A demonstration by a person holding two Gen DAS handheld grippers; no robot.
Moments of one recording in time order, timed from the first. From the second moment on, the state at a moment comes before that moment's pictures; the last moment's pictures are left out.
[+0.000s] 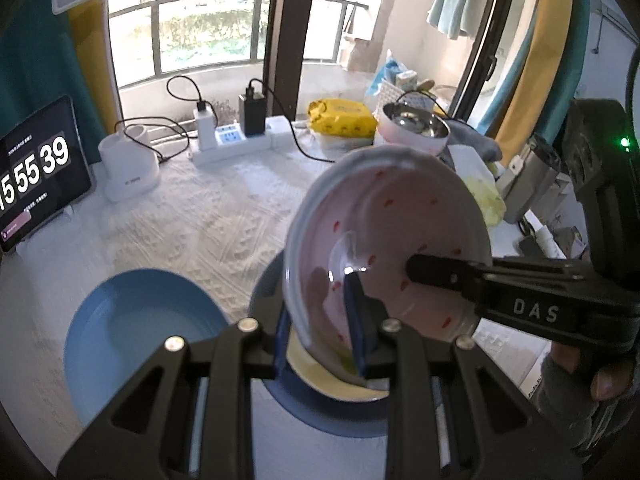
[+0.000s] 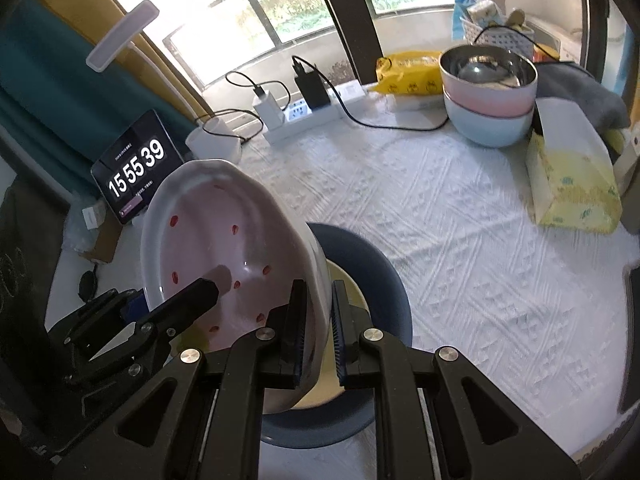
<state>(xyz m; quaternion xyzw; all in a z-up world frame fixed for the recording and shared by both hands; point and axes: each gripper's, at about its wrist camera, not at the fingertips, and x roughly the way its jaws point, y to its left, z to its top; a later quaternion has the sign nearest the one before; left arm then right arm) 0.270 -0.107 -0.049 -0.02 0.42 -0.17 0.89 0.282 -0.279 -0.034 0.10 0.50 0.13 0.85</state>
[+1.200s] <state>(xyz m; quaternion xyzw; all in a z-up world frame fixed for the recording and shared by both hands) 0.259 -0.107 -0.089 0.02 0.44 -0.15 0.88 0.251 -0.229 -0.070 -0.14 0.49 0.13 0.85</state>
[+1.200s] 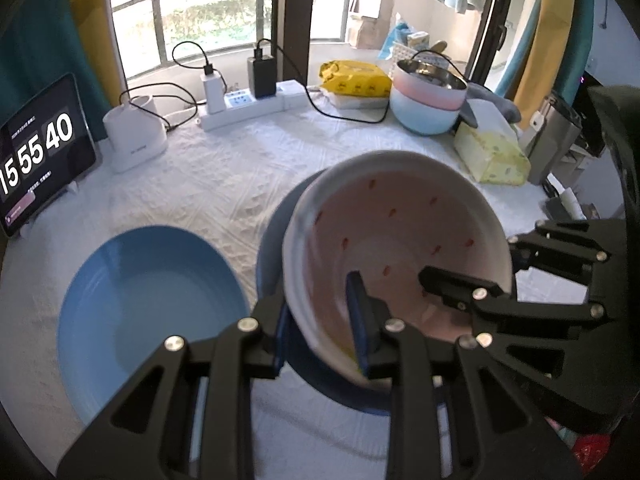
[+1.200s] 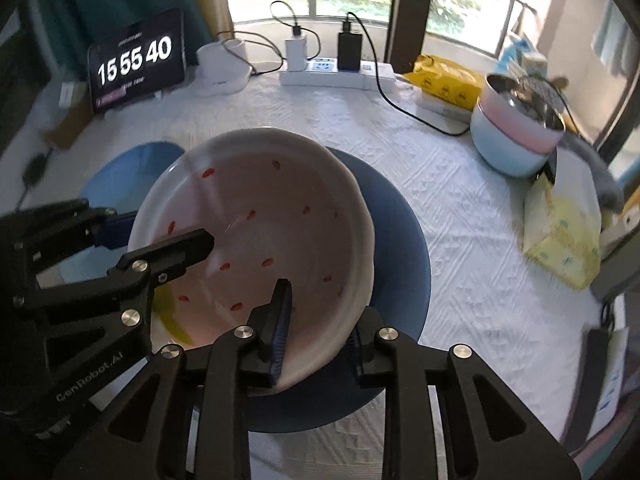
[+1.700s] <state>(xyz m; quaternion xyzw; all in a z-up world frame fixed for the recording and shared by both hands) 0.259 -0.091 -0.084 -0.01 0.44 -0.16 0.88 0.251 -0.236 -0.061 -0.12 0.47 0.11 0.86</state>
